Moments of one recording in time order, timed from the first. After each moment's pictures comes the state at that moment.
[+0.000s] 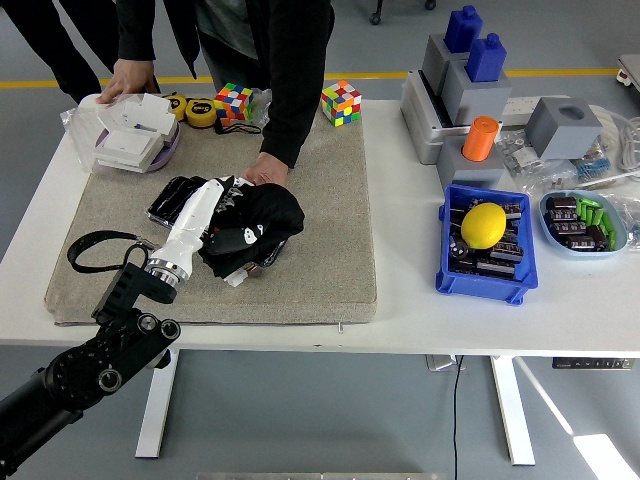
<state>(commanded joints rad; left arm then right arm) -0.46 0.15 -0.78 -0.98 1.48 0.46 -0.20 -0.03 -0.13 1.72 0.23 -1.49 0.02 0.20</state>
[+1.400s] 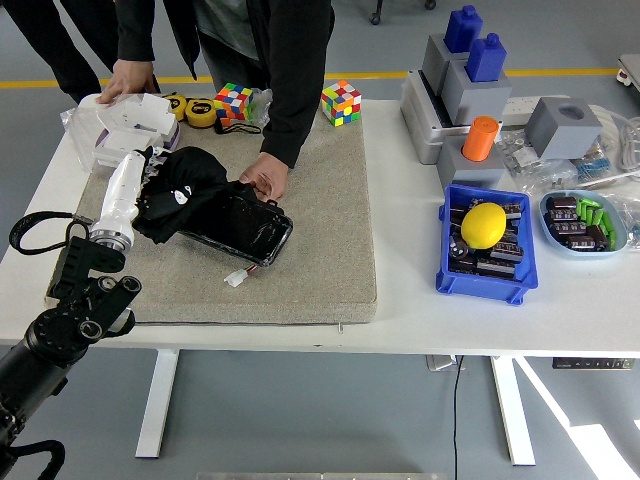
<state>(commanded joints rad) -0.57 0.11 -1.09 -0.61 1.53 0.47 -0.25 -0.03 -0.12 1.72 0.24 -1.48 0.01 0.20</state>
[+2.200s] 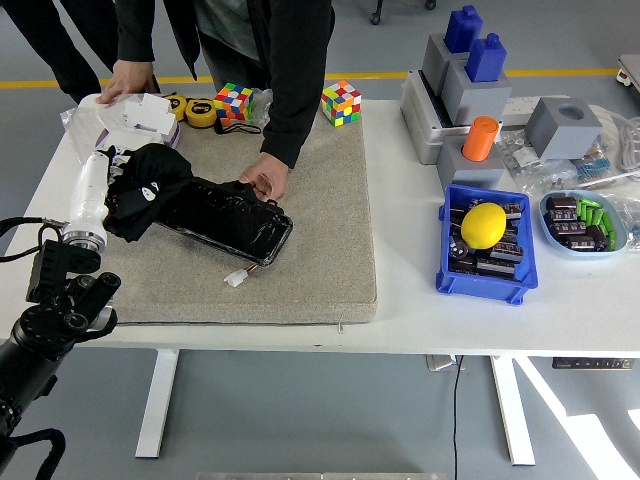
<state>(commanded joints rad) -0.57 0.11 -1.16 -0.53 1.53 0.49 -0.30 -0.03 -0.12 1.71 0.24 -1.47 0.02 0.20</state>
